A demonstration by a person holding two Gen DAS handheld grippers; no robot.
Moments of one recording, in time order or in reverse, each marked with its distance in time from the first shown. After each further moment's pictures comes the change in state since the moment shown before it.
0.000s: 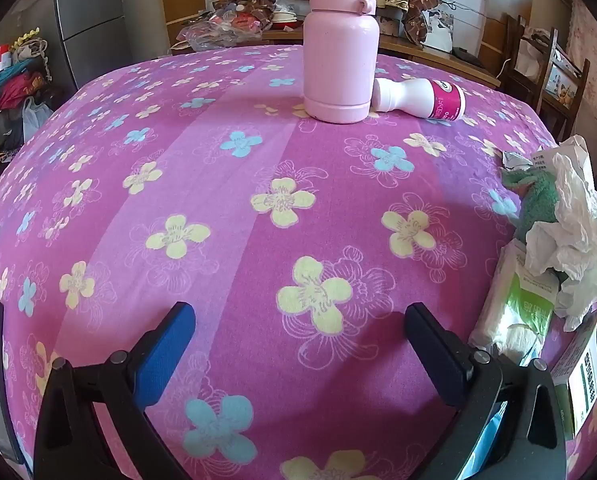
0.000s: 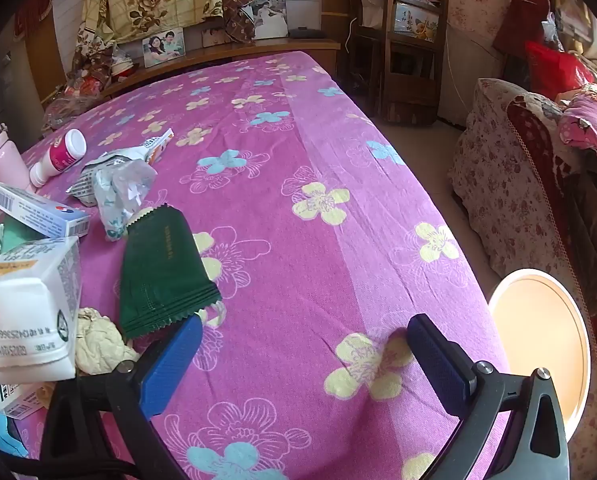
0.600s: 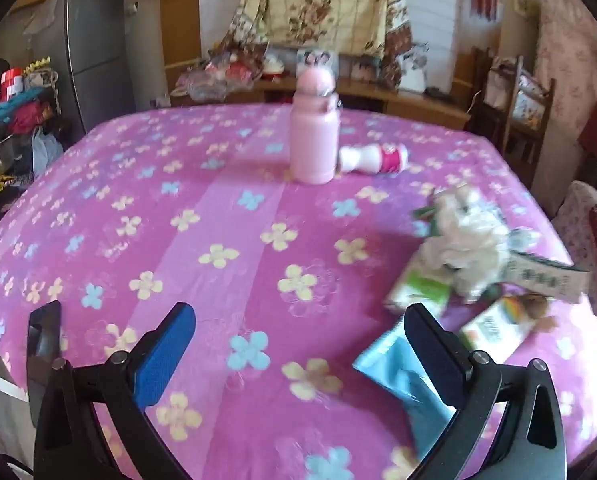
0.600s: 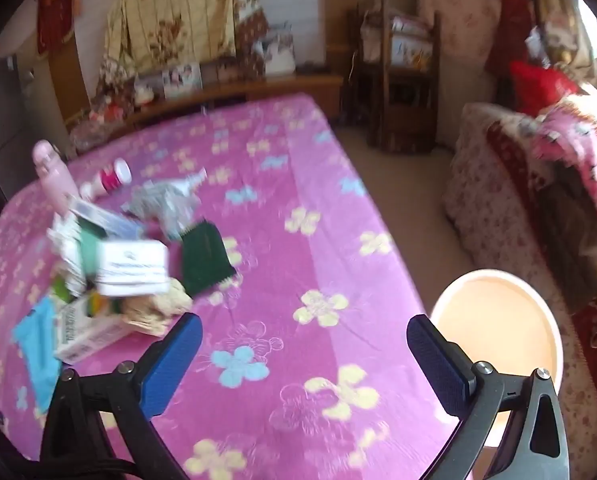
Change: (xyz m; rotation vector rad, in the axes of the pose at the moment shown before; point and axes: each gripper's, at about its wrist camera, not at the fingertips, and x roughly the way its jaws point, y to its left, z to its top) left arm -0.132 0.000 -0.023 0.024 -0.177 -0.057; right arm -0.123 -0.026 -0.031 0.006 -0.145 0.052
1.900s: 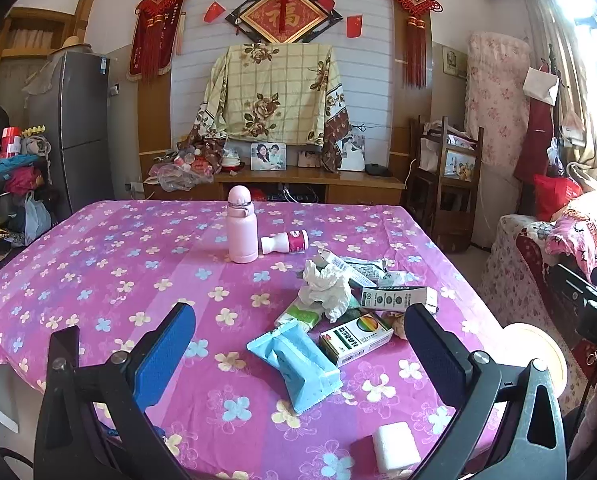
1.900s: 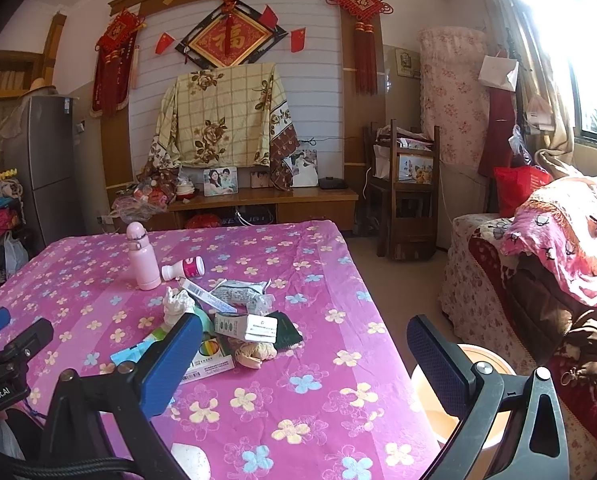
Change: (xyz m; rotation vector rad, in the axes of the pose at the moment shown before) left arm -0.170 -0.075 -0.051 0.075 -0.319 -0.111; right arm -0.186 0.044 -0.023 -0.071 -0.370 0.048
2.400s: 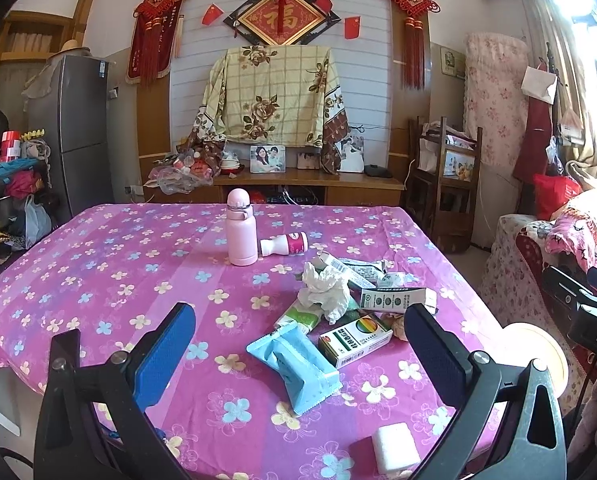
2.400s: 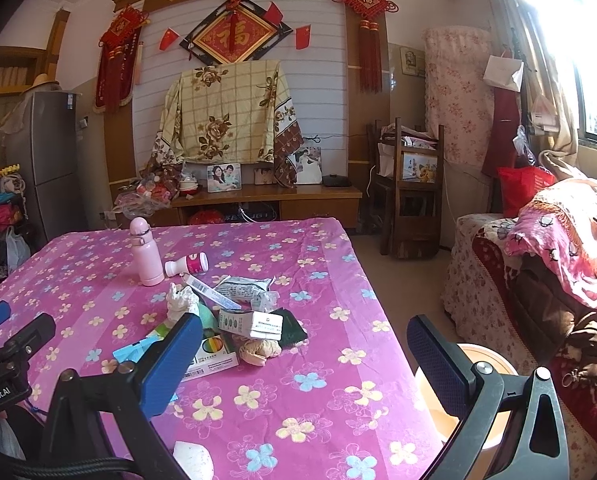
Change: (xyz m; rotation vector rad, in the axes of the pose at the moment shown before) left arm -0.002 -0.002 0.001 0.008 -0.006 -0.001; right arm 0.002 0.005 0.000 -0.007 0.008 0.010
